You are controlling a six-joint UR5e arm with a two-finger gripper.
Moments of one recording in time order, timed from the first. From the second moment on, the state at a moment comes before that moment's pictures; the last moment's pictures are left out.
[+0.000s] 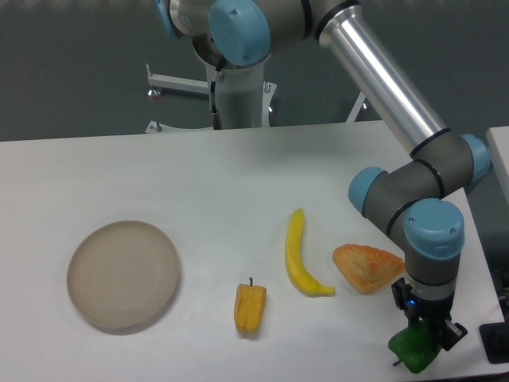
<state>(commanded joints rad) 2.37 -2.55 -0.72 -1.07 1.60 1.49</state>
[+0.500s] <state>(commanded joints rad) 2.37 -2.45 -0.82 -1.15 1.58 1.48</state>
